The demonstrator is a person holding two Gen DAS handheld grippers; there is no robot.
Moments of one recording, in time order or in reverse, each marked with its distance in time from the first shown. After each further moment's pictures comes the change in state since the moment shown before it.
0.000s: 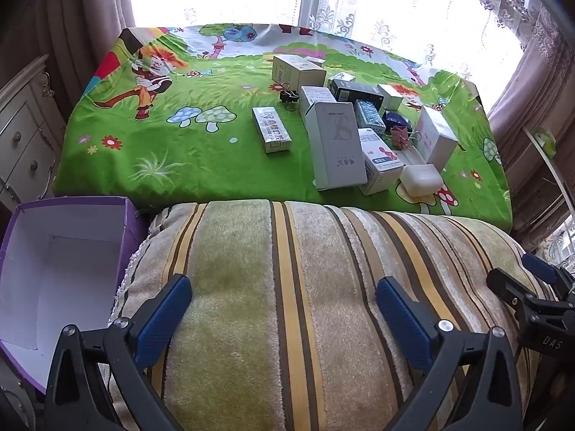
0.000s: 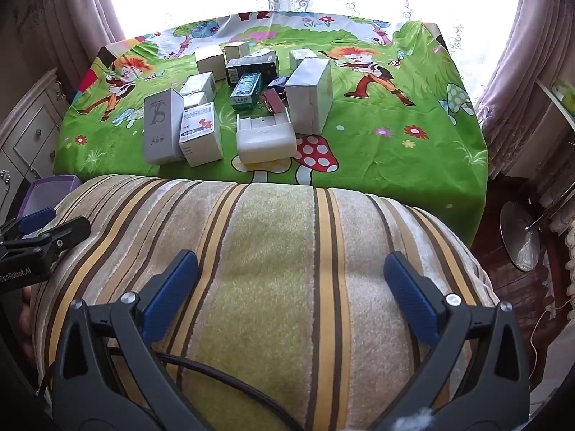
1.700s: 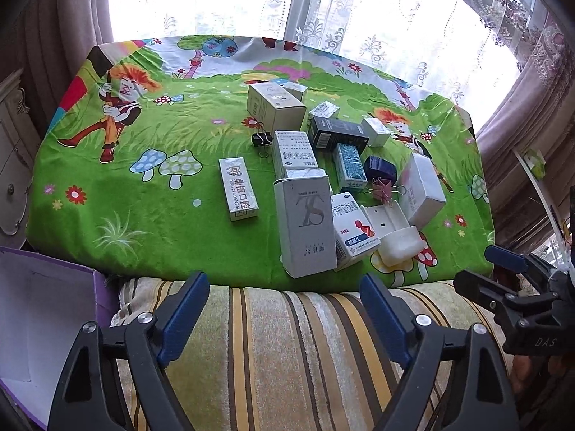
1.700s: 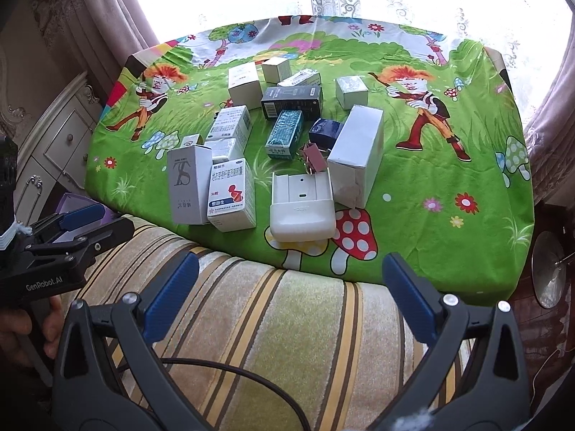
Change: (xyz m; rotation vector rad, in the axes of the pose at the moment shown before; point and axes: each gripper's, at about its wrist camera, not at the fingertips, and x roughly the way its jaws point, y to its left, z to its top) left arm 0.016 -0.019 0.079 -0.024 -0.007 -0.079; right arm 0.026 0.003 0.091 -0.076 0.048 0.186
